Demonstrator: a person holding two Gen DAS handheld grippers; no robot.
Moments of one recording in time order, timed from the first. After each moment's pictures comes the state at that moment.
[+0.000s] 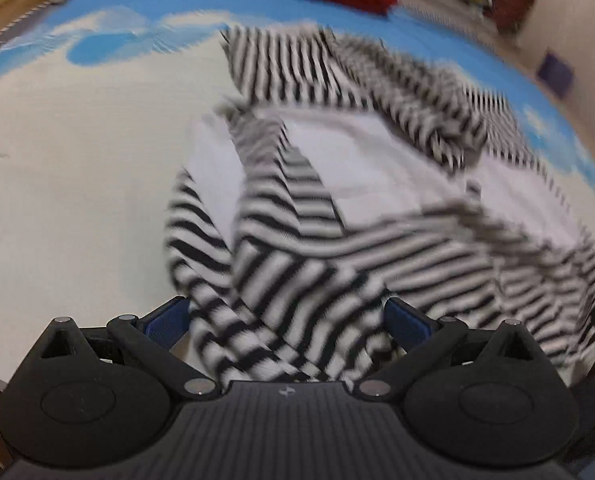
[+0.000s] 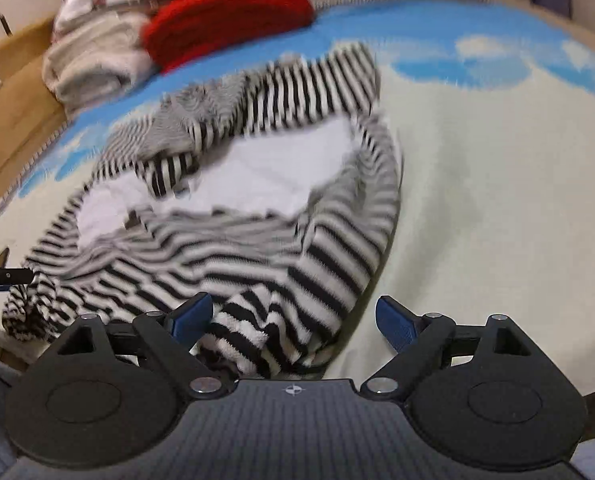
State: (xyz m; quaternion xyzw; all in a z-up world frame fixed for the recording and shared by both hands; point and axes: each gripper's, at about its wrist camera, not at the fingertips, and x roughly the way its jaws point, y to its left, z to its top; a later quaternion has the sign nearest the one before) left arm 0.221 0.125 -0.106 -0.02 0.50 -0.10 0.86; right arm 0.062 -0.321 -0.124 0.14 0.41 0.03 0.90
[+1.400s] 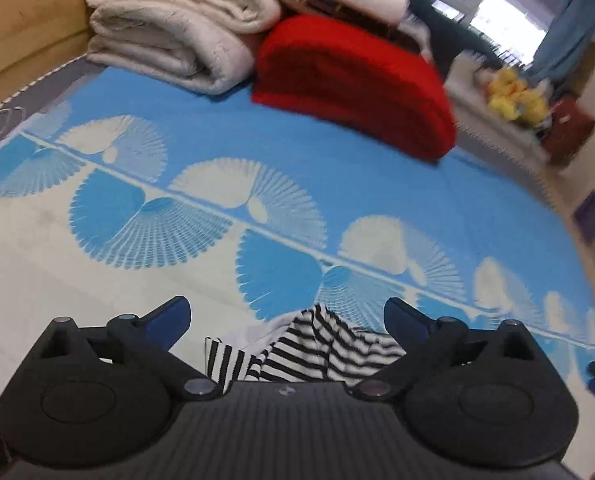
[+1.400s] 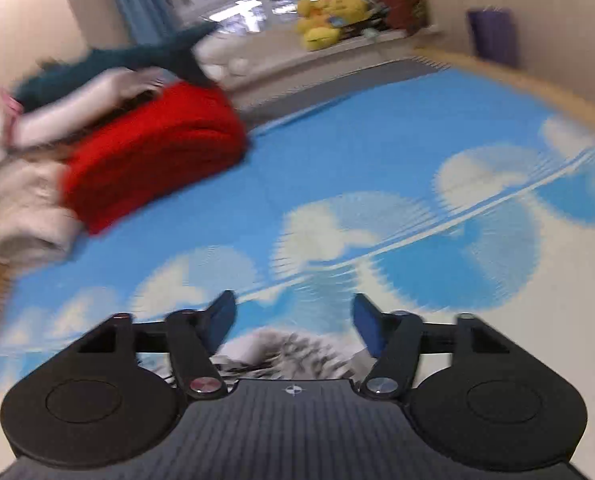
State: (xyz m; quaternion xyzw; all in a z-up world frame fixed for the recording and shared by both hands) left arm 0.432 0.137 0.067 -0.13 0.41 -0.02 0.90; right arm 0.295 -0.384 0.015 0.23 0.30 -0.06 0.92
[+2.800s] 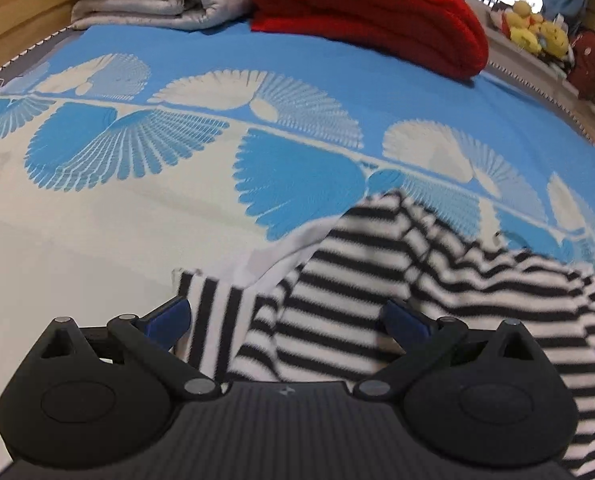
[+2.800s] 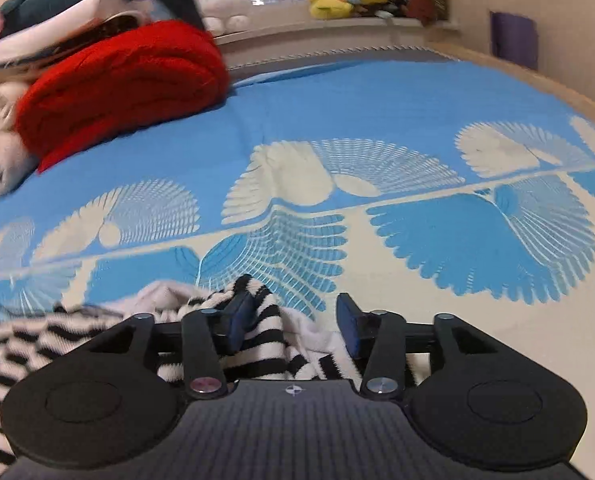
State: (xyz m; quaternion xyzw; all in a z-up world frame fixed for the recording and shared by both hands) left arm 0.453 0.094 -0.095 -0.06 0.45 0.00 0.89; right arm 0.374 -0.366 -0.111 0.14 0.32 -0.11 0.93
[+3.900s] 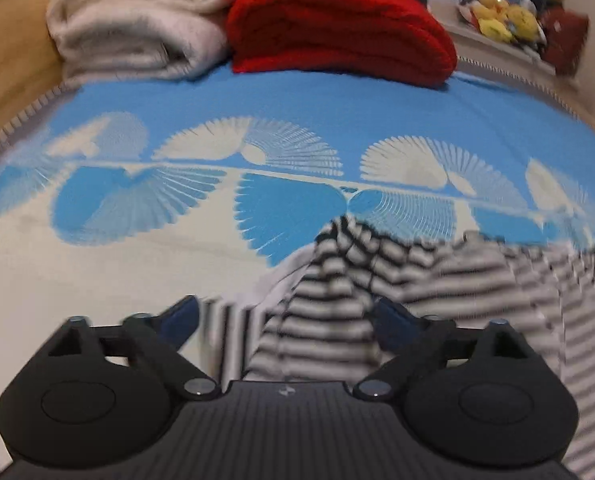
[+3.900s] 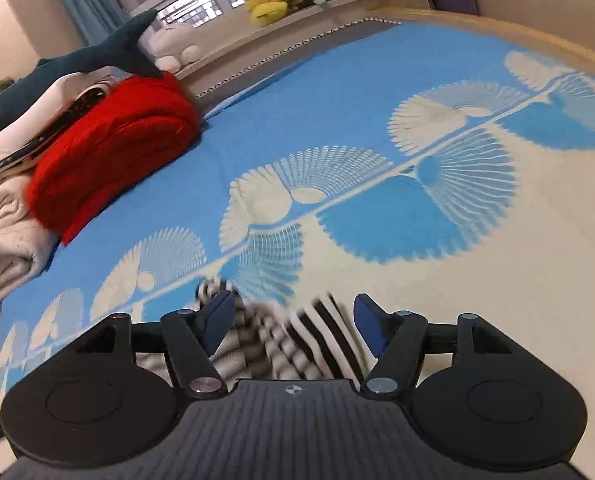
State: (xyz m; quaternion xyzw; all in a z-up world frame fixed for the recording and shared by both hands) left arm 0.408 0.082 -0.047 0.03 0.41 0.00 0.91; right arm 0.275 -0.420 -0.044 0.26 0.32 -0.11 0.90
